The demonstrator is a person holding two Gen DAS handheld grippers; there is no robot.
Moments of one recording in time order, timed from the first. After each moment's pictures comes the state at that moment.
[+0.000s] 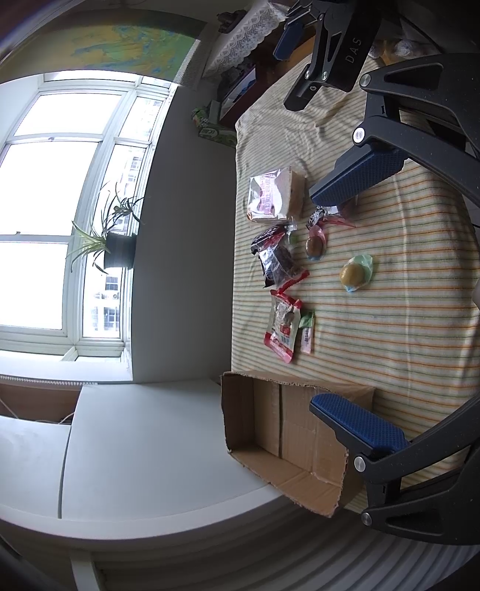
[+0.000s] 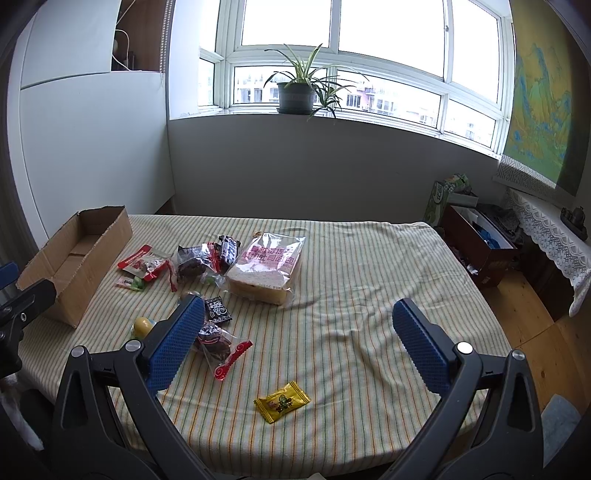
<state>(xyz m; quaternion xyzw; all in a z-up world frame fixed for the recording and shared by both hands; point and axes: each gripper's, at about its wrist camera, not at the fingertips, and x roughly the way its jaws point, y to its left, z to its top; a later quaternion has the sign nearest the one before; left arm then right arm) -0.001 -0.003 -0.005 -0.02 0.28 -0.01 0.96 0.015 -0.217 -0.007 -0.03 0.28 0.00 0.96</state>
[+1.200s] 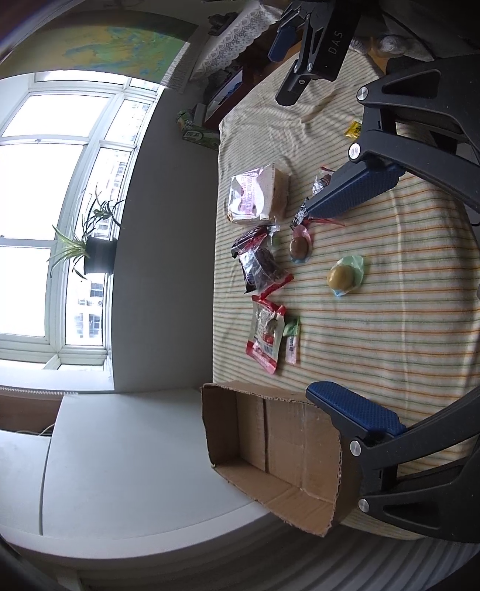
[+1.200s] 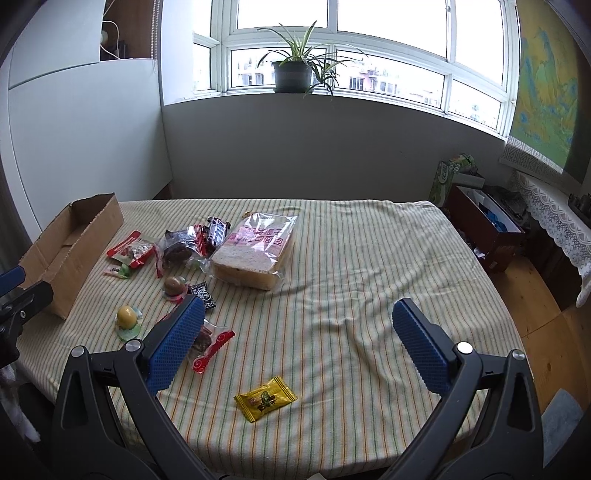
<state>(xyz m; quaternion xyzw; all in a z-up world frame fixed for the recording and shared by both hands) 0.015 -0.003 -0.024 -0.03 0.31 -0.03 0.95 0.033 -0.243 -0.030 -0.01 0.32 0.01 0.95</state>
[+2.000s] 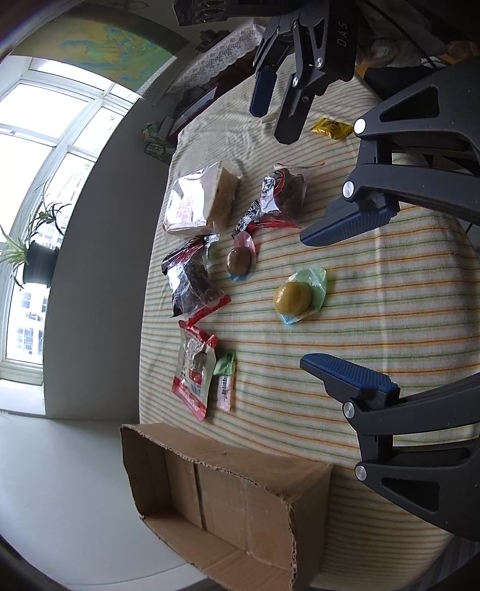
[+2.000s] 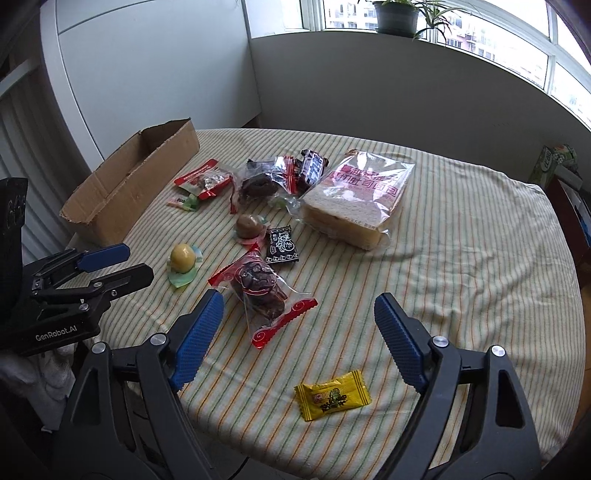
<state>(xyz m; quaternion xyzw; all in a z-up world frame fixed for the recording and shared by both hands) 0.049 -0.003 -0.083 -0.07 0.41 -0.09 0.90 0.076 -0.204 -0.071 -0.05 0.43 0.21 0.88</state>
